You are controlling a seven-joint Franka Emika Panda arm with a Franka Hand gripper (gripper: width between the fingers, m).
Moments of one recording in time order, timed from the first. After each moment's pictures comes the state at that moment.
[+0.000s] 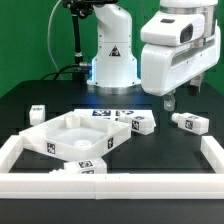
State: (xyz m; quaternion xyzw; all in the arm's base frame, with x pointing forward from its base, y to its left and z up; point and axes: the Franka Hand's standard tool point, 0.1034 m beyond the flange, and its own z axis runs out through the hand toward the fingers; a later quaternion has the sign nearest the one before) arm 0.533 0.094 0.101 -0.92 -0.40 0.04 0.05
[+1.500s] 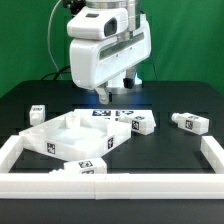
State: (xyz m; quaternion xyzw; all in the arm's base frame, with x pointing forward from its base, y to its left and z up) arm 0.507 -0.023 0.108 -0.89 -0.45 0.04 0.06
